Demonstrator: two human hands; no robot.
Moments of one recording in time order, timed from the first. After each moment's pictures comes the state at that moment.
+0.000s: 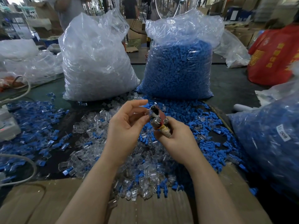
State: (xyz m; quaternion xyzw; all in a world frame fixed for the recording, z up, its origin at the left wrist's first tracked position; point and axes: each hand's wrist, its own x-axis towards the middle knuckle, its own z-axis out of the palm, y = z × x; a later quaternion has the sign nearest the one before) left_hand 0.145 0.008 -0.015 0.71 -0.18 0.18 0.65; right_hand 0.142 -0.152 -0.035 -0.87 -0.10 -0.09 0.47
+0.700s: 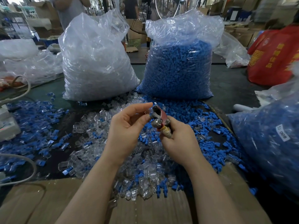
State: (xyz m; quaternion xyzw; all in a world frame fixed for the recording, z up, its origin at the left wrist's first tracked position) left_hand 0.142 0.005 -0.009 0.69 -0.18 0.15 0.68; right_hand 0.141 -0.154 -0.034 -0.90 -0.10 -0.12 0.40
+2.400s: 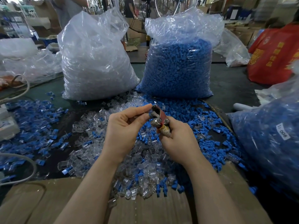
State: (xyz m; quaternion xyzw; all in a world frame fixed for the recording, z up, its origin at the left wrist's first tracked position) left_hand 0.143 0.005 -0.010 0.69 -0.15 0.16 0.69; right_hand 0.142 -0.153 -0.034 -0.91 -0.10 -0.11 0.39
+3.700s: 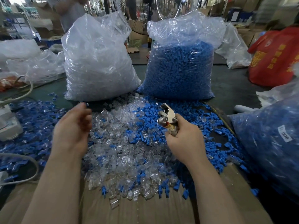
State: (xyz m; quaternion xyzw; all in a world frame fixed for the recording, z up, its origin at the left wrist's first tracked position) left_hand 0.151 0.098 -0.001 0.53 0.19 0.19 0.80; right_hand 0.143 -0.159 -0.039 -0.92 -0.05 -0.18 0.35
